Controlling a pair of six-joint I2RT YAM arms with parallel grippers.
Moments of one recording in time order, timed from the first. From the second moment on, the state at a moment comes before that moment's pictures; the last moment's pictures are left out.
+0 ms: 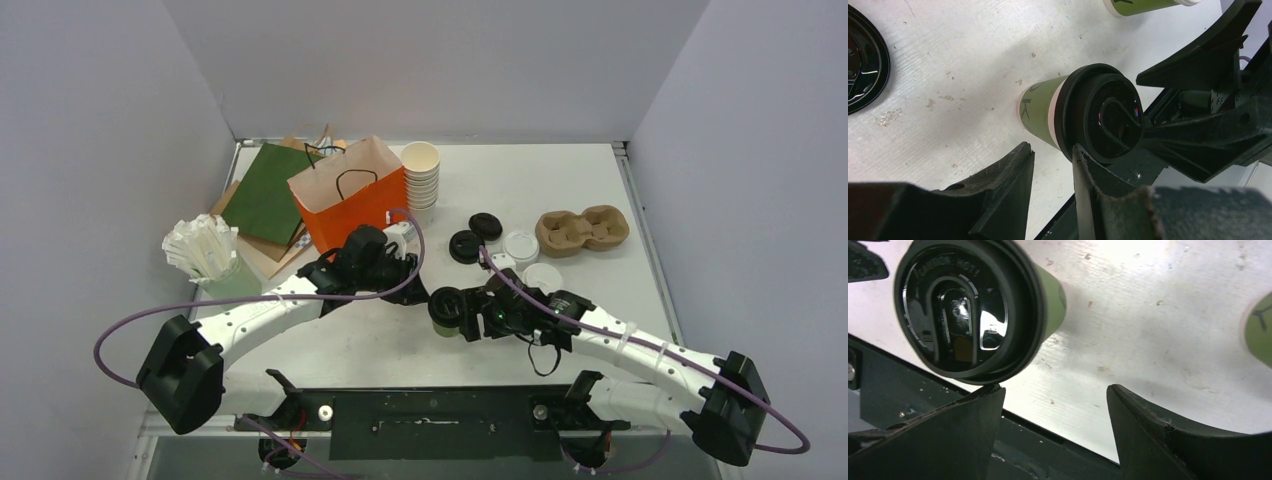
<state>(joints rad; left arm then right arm) -0.73 1.29 0.82 -0.22 0.33 -0.51 0.90 1.03 0.69 -0.58 0.07 0.62</state>
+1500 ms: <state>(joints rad) -0.65 1.40 0.82 -0.10 0.45 -0.54 0.83 0.87 0.60 -0.45 -0.10 0.80</state>
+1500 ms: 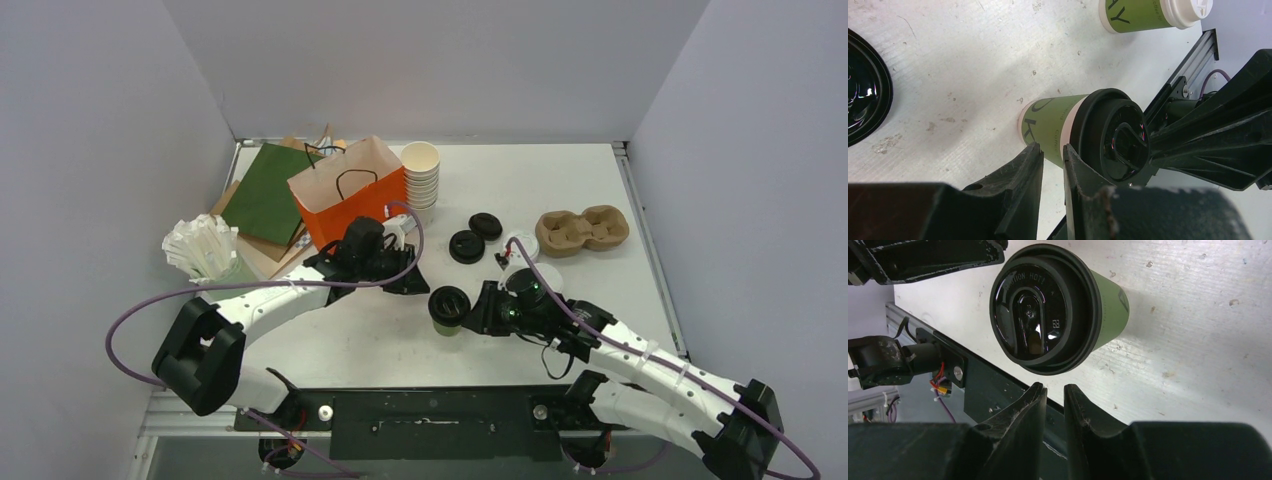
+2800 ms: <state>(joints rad) -0.66 1.36 0.76 -0.02 0.47 -0.57 0.70 1.03 0.66 -0.42 -0.07 0.69</state>
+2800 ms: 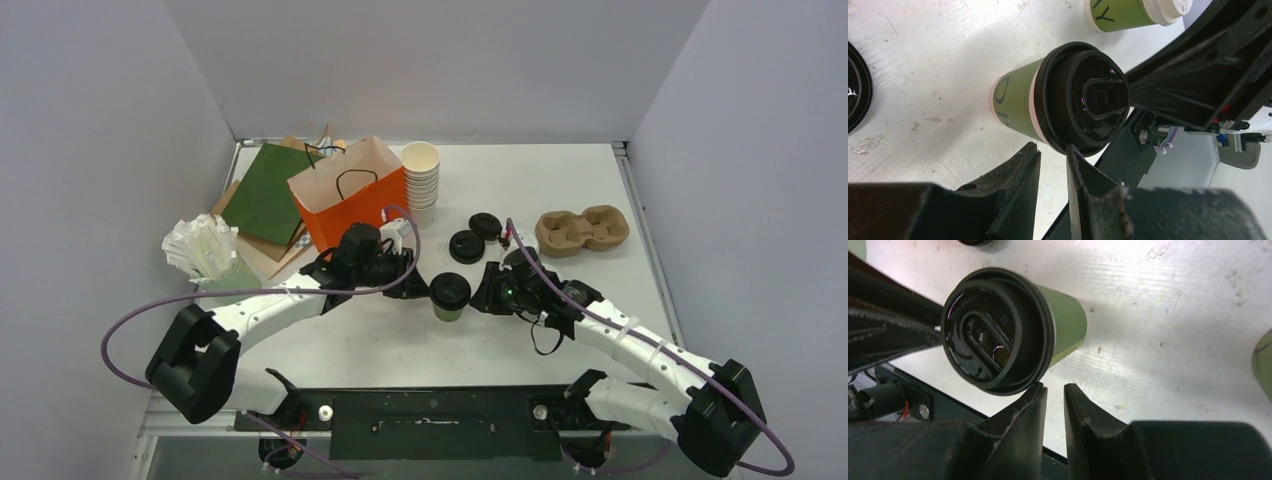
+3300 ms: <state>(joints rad) -0.66 1.26 0.74 -0.08 0.44 -0.59 0.54 1.05 0.71 -0.47 -0.12 0.58</state>
